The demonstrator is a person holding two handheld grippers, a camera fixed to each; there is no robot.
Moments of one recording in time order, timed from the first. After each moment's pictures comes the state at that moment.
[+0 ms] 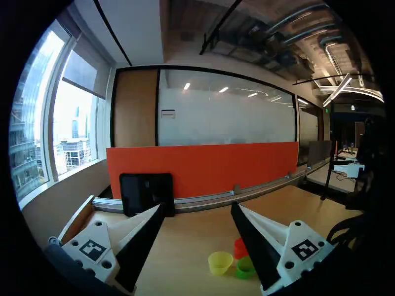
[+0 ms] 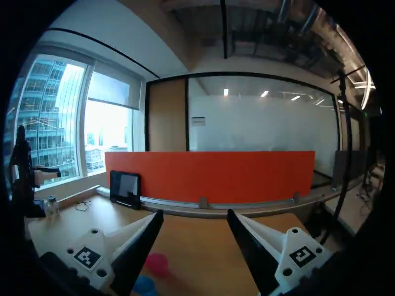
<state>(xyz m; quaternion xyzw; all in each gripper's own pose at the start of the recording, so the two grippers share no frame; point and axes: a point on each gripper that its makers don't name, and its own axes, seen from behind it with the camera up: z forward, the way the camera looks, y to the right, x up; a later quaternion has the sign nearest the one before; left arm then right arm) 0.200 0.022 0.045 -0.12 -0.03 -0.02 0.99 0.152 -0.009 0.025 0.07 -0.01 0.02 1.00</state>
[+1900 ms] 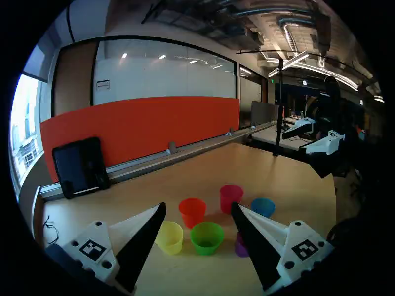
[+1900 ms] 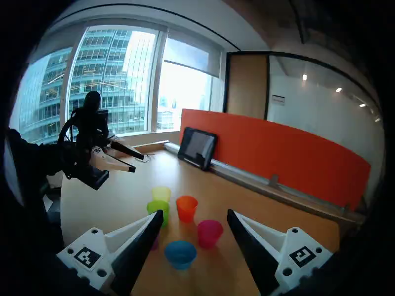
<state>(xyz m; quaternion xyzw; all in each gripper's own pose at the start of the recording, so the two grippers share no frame) 0.068 0.138 0.045 -0.35 -0.13 0.03 0.93 0.059 -0.118 -0.010 0.32 -0.10 -0.09 0.94</state>
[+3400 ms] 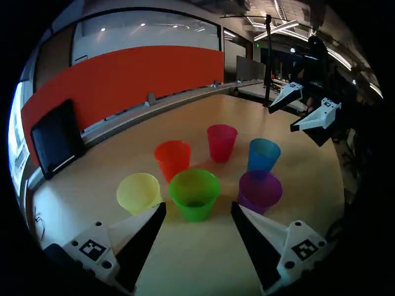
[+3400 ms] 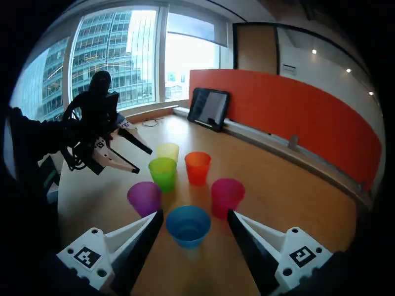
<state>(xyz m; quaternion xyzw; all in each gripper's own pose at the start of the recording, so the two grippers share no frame) -0.062 0.170 0.038 -0.39 -0.24 0.10 0.88 -0.059 -0.126 -0.002 0.35 -0.21 -0.10 0.91</state>
